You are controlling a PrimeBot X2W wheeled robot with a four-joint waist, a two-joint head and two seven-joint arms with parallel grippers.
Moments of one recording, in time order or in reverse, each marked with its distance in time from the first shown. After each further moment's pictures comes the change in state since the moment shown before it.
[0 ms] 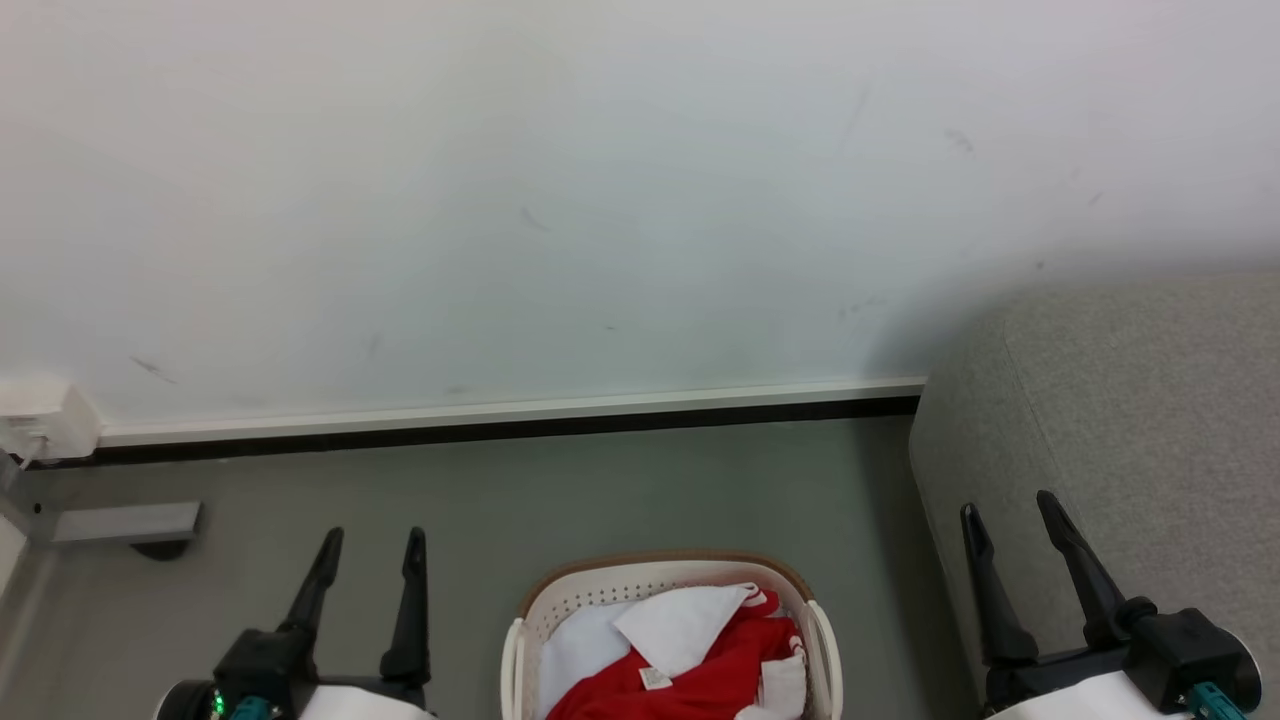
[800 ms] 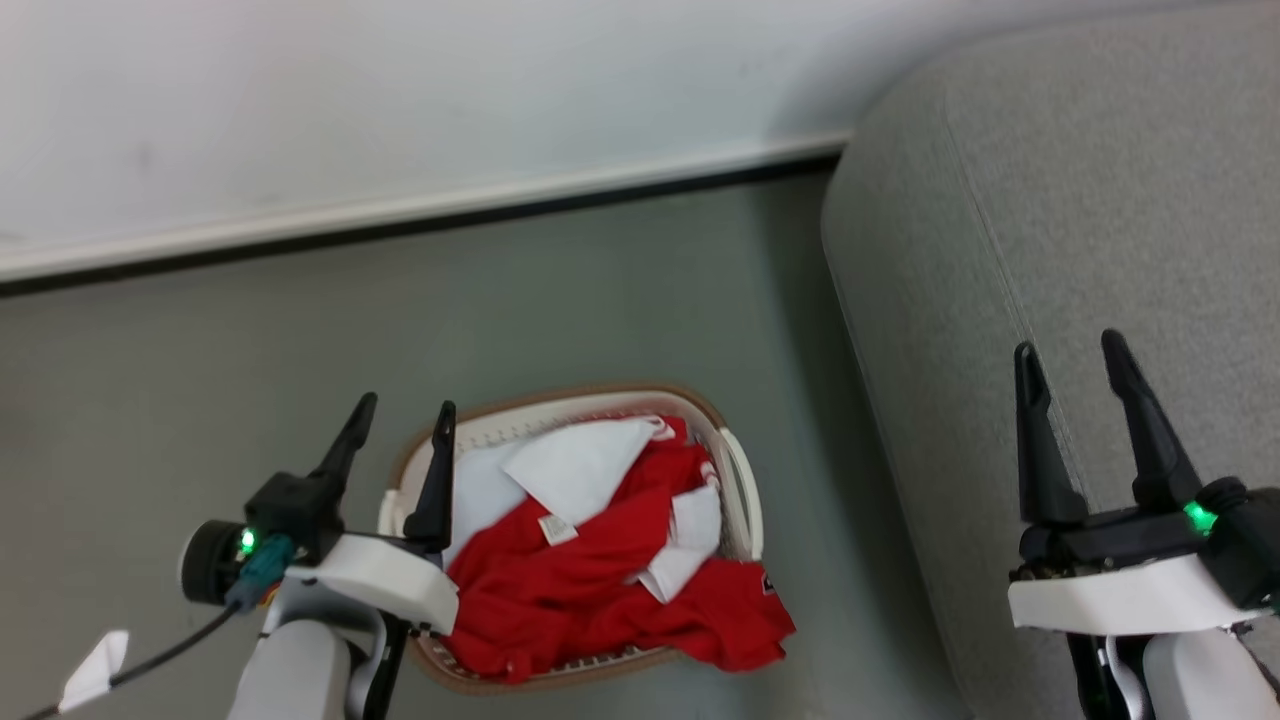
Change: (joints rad) left arm -0.293 0.034 -0.039 0.204 -0.006 -0.099 0.000; right arm -0.159 0.001 -0.043 -0.122 0.026 0.000 0.000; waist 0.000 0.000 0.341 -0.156
